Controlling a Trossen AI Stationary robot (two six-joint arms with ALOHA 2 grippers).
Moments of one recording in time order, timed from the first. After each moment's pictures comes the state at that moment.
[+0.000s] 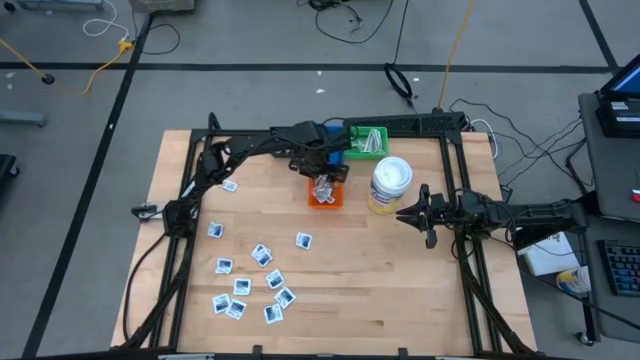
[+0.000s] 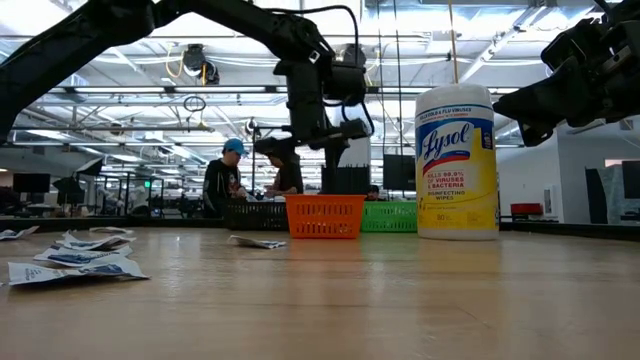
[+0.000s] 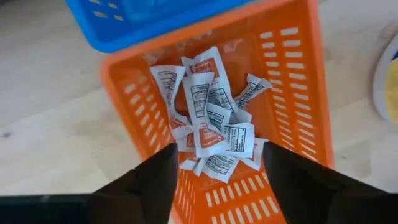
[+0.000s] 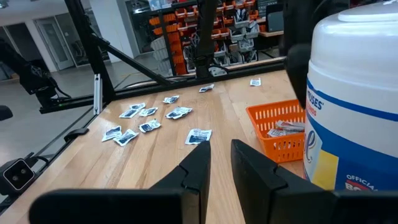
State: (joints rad) left arm 0.37 2.26 2.04 -1.21 0.10 -0.87; right arm 0.01 0.16 0.01 0.07 0.00 0.20
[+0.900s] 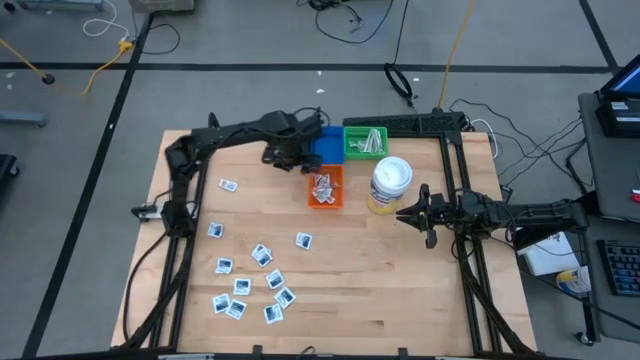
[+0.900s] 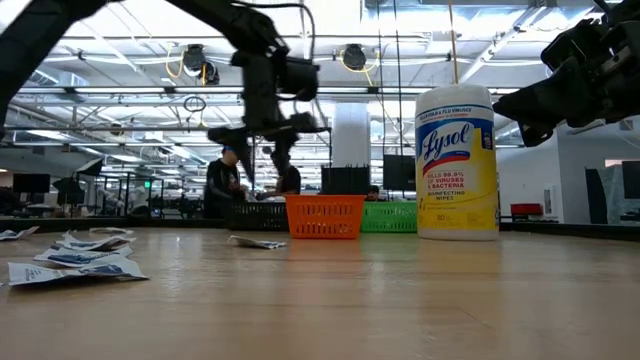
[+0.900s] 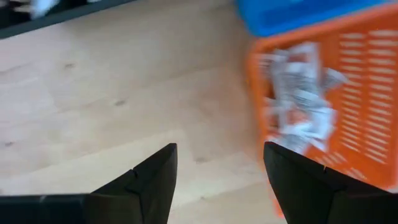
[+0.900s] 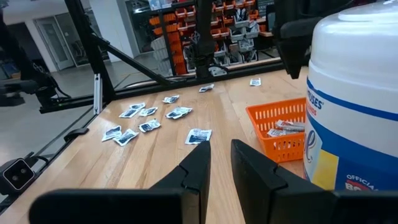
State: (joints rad) left arm 0.47 1.99 1.70 -1.18 0.10 -0.85; right arm 0.01 0.16 0.01 0.07 0.00 0.20
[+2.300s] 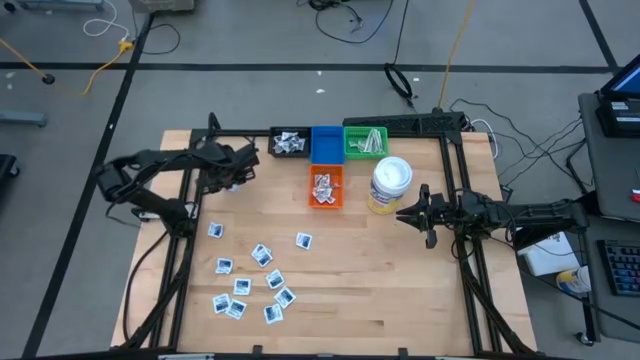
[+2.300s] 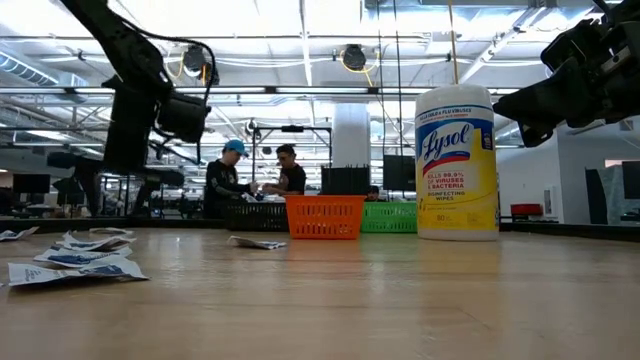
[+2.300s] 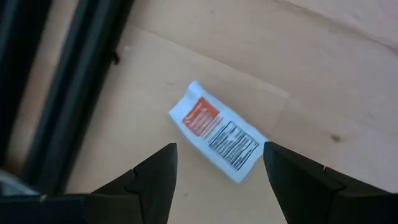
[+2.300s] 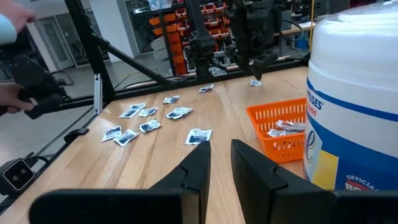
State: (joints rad) left arm 0.65 1.43 0.71 -0.90 -0.25 -1.34; right arm 0.01 0.16 0.01 0.07 0.00 0.20
